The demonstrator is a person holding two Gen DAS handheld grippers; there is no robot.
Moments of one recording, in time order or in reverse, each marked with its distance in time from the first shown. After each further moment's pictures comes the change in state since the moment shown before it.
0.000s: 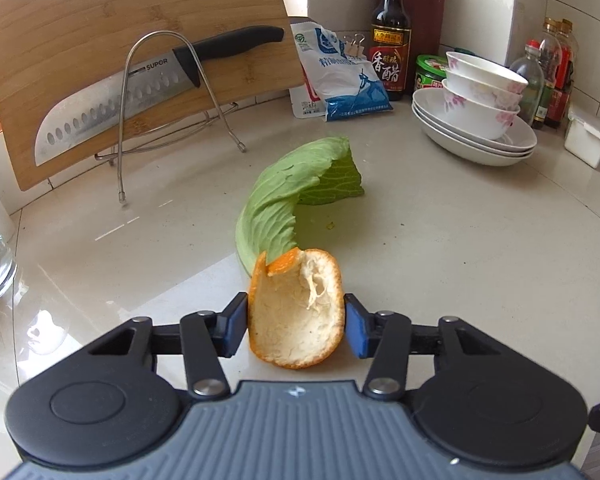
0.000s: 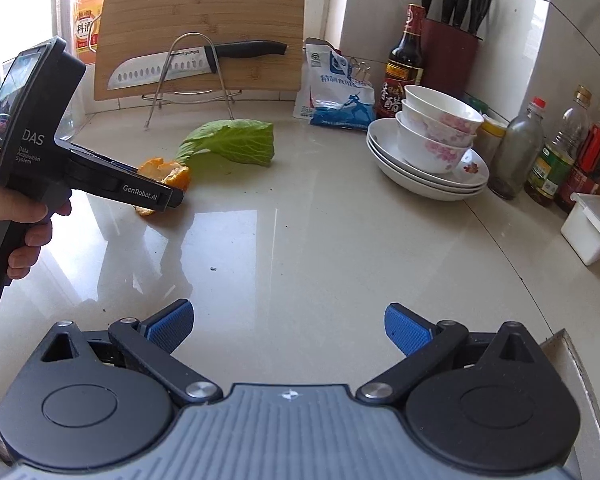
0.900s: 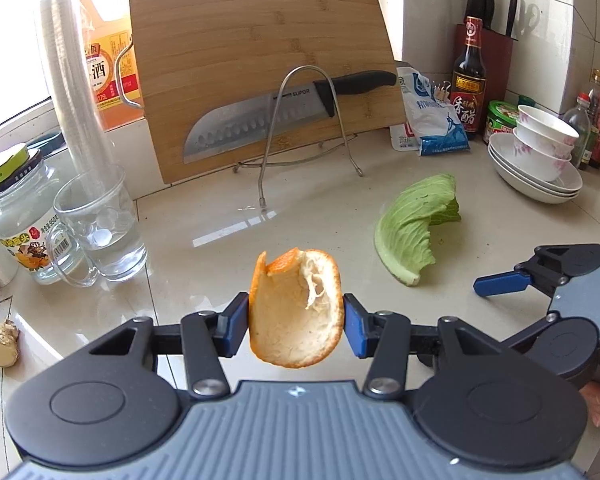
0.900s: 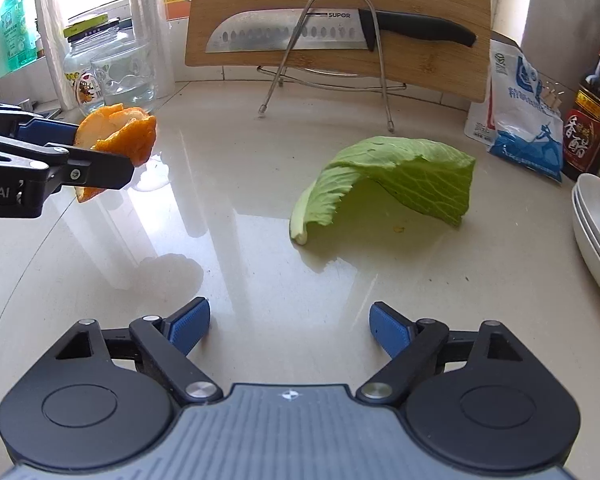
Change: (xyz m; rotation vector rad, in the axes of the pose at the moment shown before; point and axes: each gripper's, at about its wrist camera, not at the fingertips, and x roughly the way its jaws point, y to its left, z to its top) left arm -0.066 0.082 -0.013 -0.091 -0.056 0.142; right arm 0.131 0.086 0.080 -0.184 0.068 0.277
